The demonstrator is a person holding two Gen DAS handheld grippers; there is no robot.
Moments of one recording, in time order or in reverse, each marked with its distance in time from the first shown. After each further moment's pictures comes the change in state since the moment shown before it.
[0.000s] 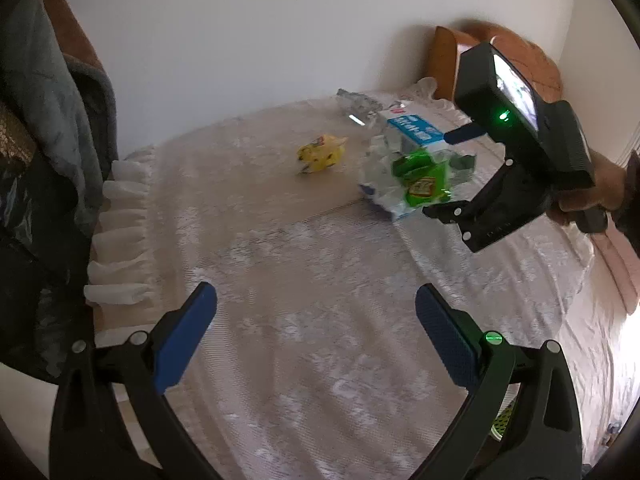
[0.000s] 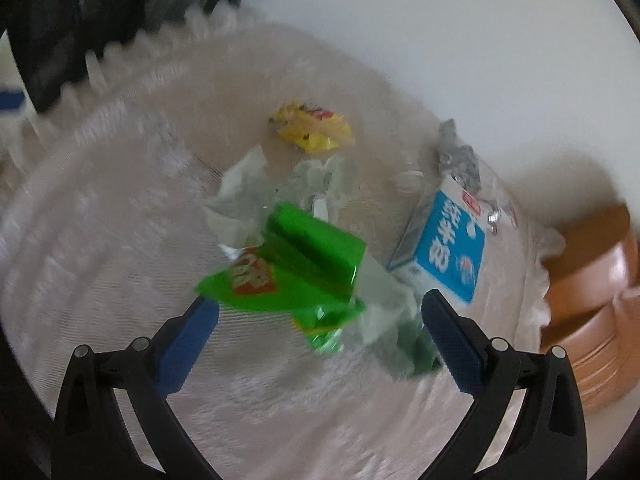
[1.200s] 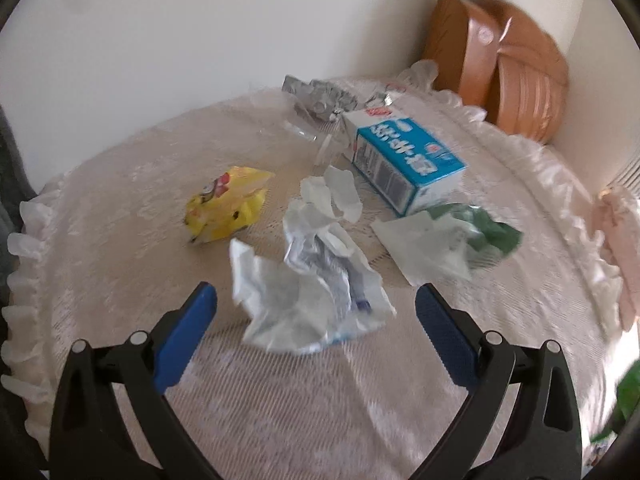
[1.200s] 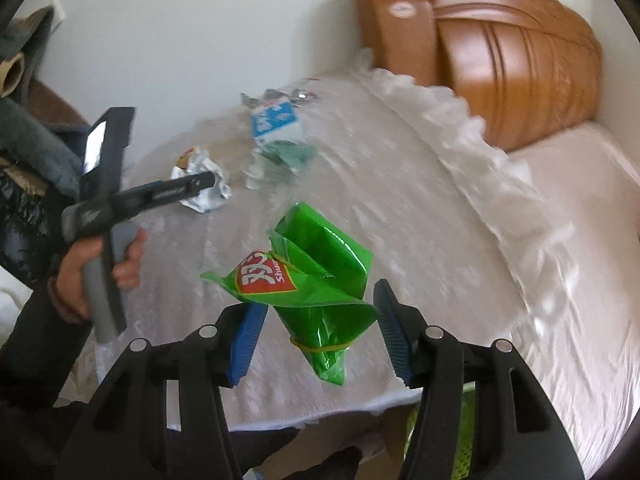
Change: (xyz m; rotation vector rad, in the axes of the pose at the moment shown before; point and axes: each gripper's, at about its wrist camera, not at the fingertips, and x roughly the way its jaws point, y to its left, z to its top) left arm 0.151 -0.073 0.089 0.001 0.066 -0.036; right arm -0.130 0.018 -0.203 1.058 -0.159 0.012
